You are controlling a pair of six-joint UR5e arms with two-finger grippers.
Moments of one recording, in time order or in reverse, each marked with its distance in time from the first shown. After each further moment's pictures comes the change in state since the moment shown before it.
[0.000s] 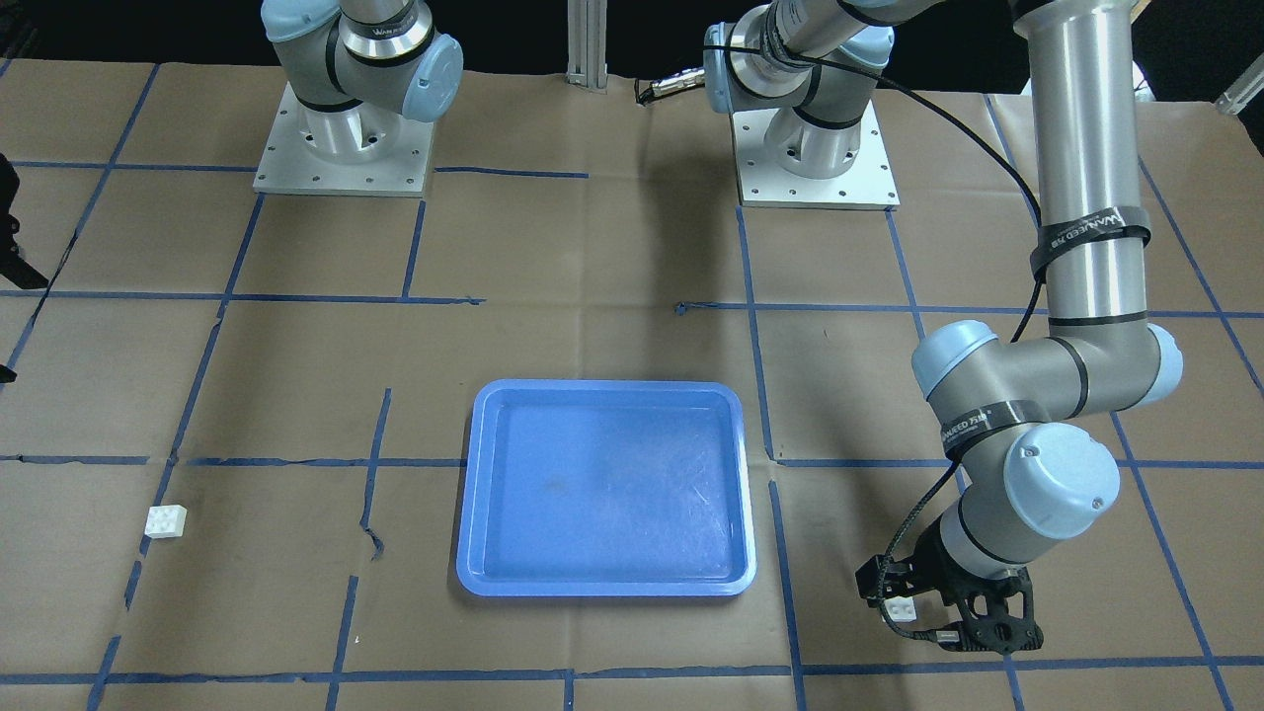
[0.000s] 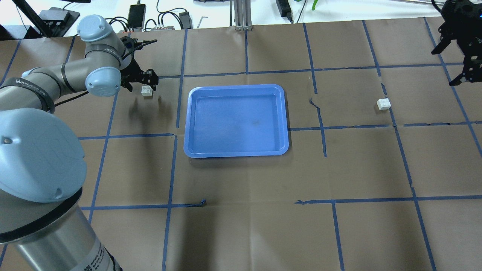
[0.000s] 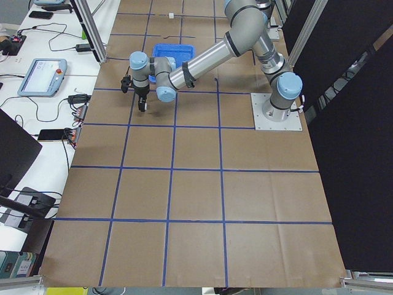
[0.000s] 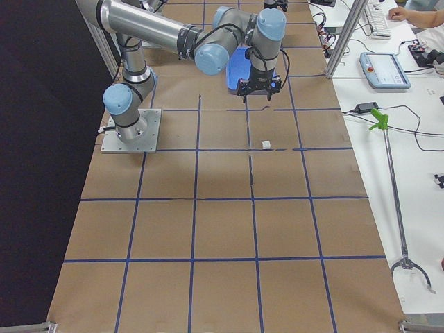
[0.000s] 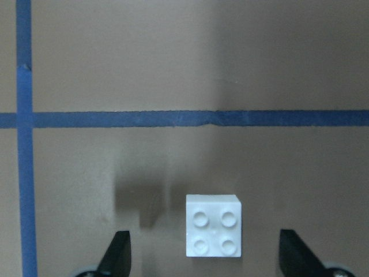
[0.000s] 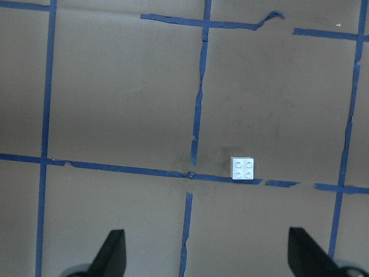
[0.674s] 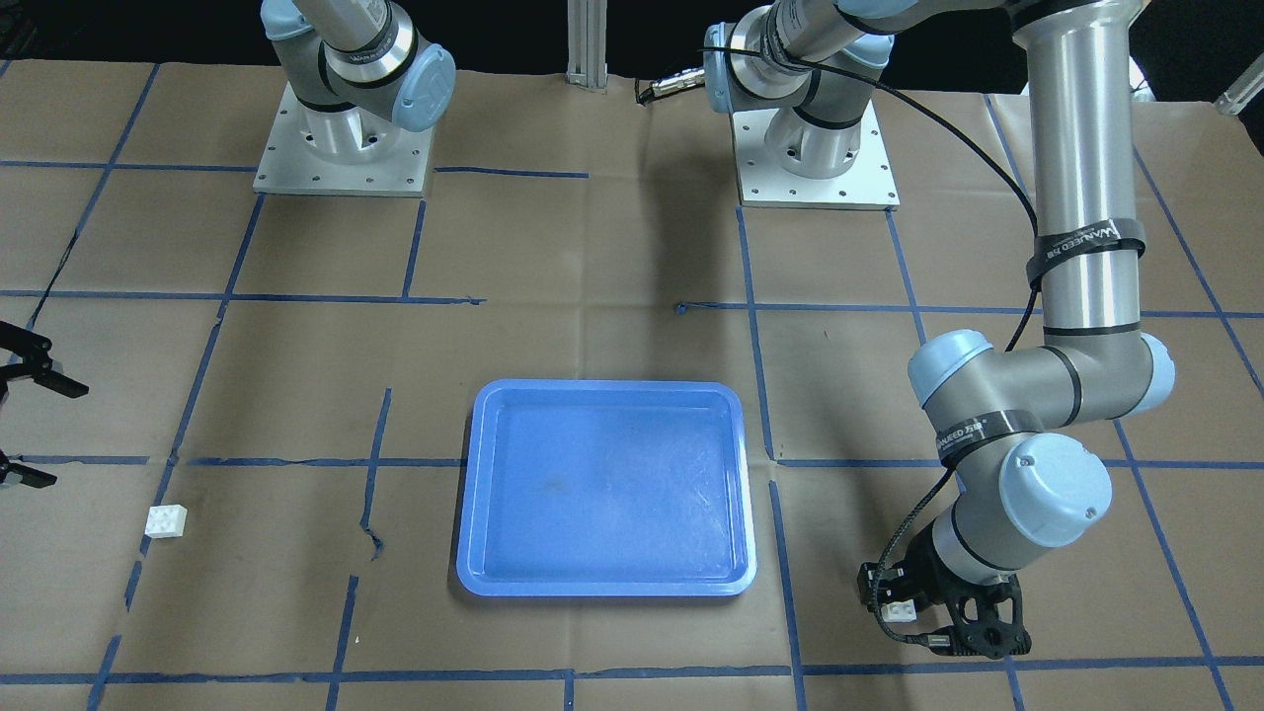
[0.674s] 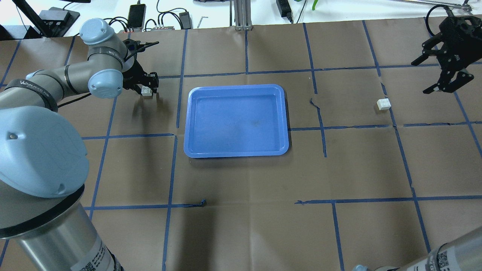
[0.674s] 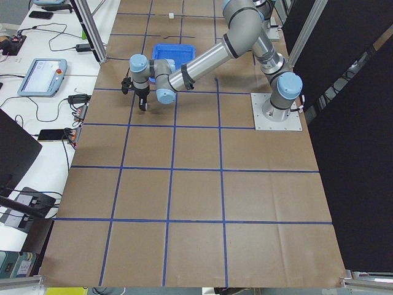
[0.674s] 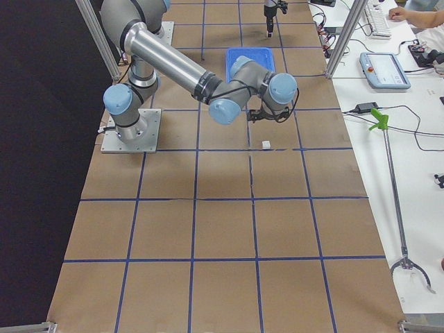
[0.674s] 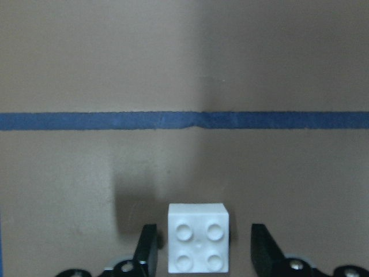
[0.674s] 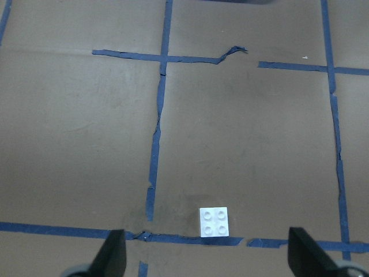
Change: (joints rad) left arm 0.001 -0.013 0.001 0.002 -0.020 0.000; right arm -0.110 0.228 0.004 -0.061 0.302 -0.136
